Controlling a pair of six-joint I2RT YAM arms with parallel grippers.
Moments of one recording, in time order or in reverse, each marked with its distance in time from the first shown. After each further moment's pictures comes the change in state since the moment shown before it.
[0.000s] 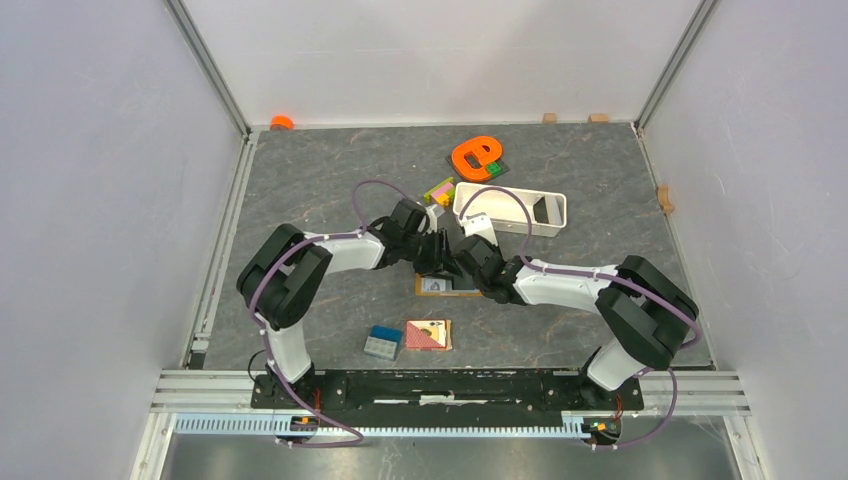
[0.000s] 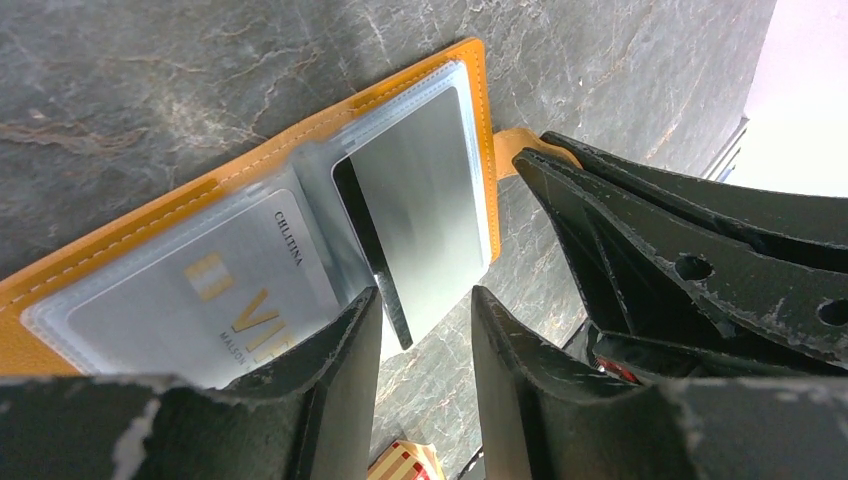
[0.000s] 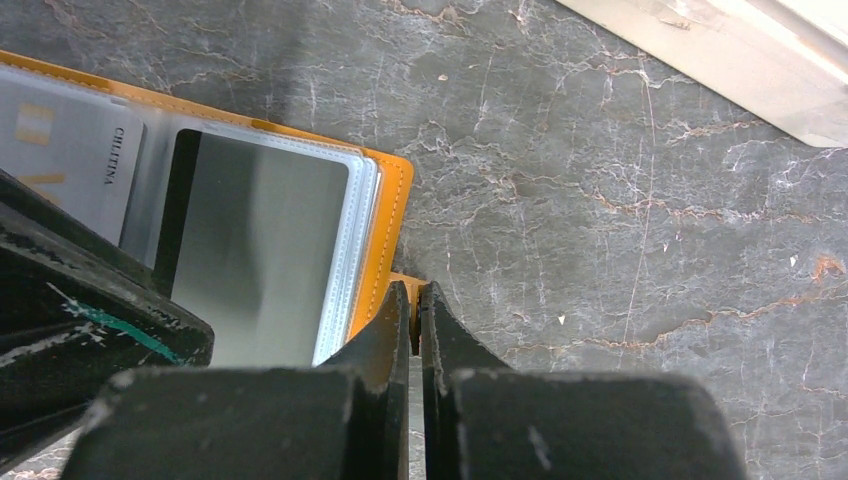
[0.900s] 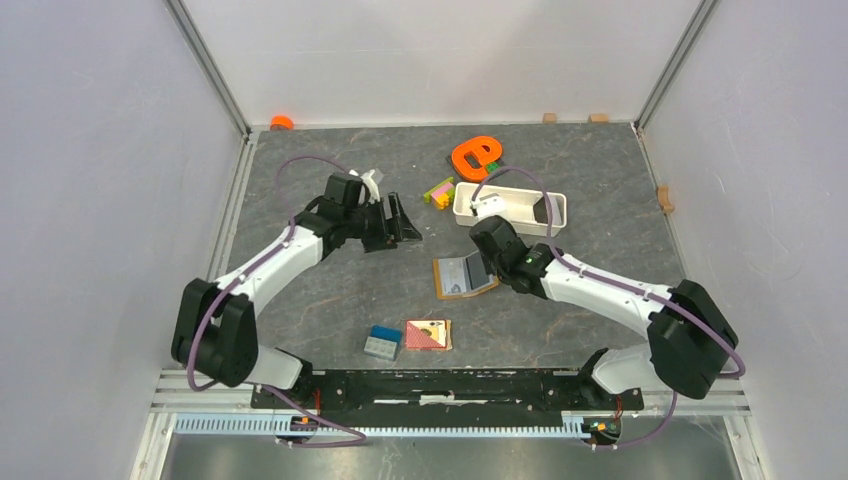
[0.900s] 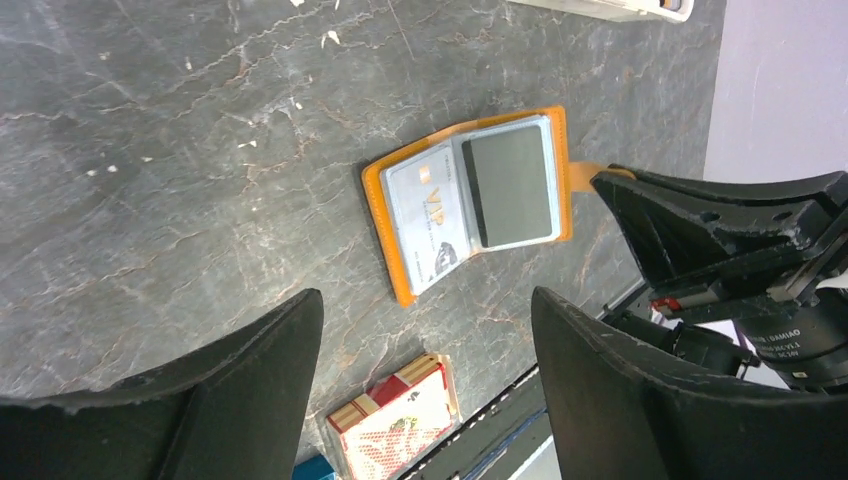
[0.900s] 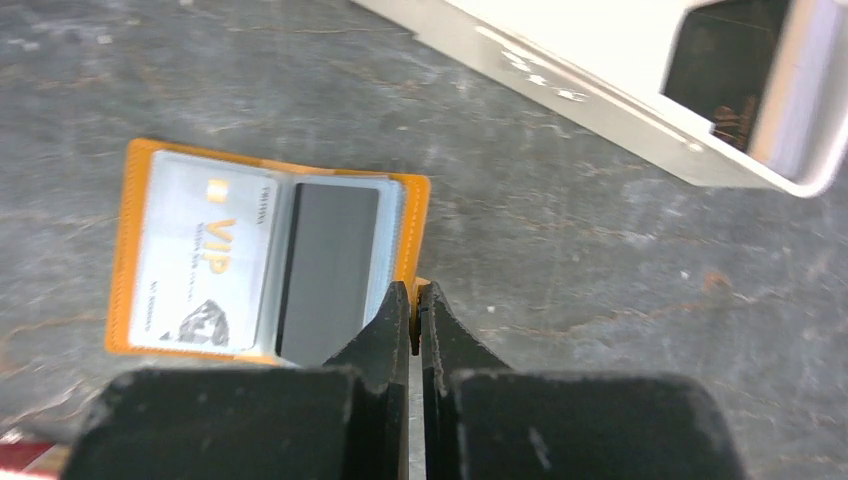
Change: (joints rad) left arm 0.228 -0.384 -0.004 -0.313 -0.063 0.097; right arm -0.067 -0.204 0.054 -0.151 -0.050 -0.087
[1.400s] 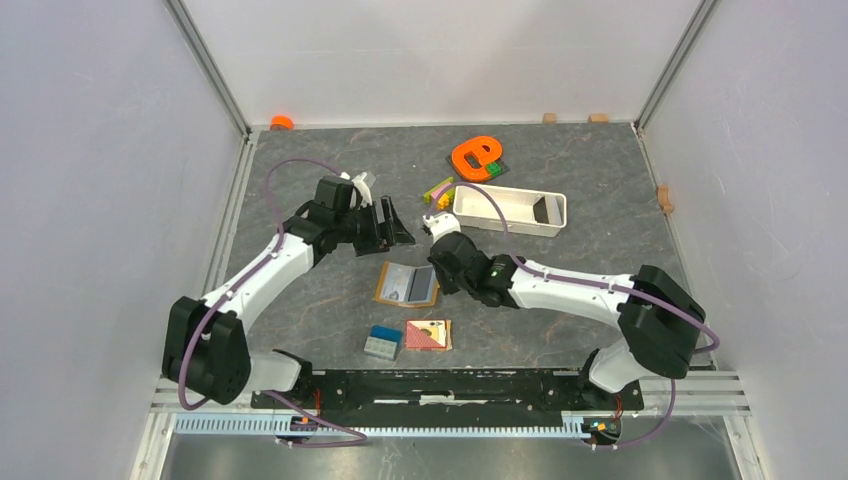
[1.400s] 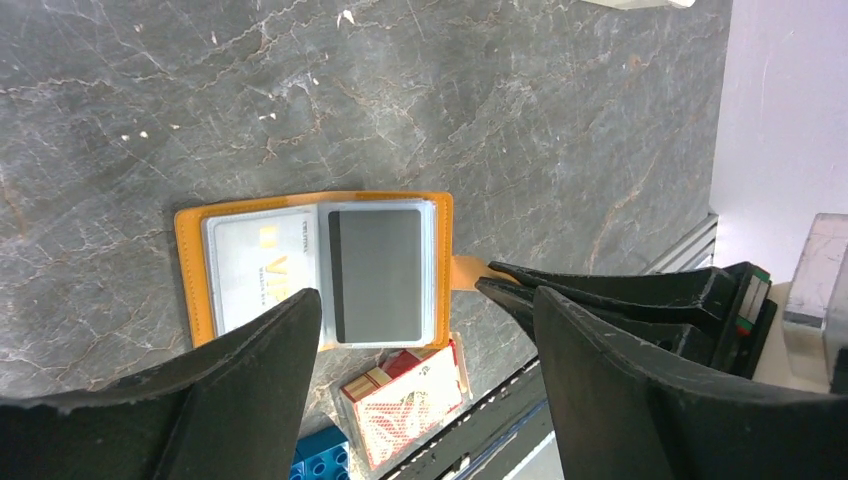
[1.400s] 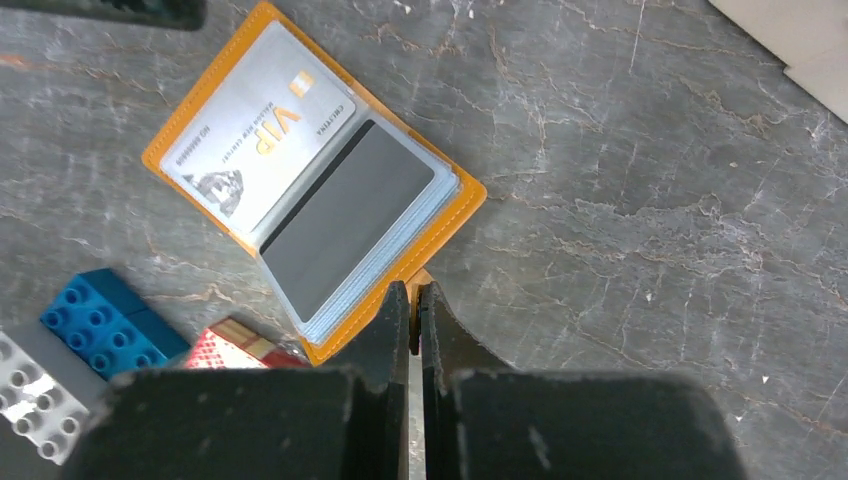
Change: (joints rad) left arm 0.043 -0.107 -0.038 -0.071 -0.011 0.035; right arm 0.190 0.142 0.093 0.111 -0.226 0.082
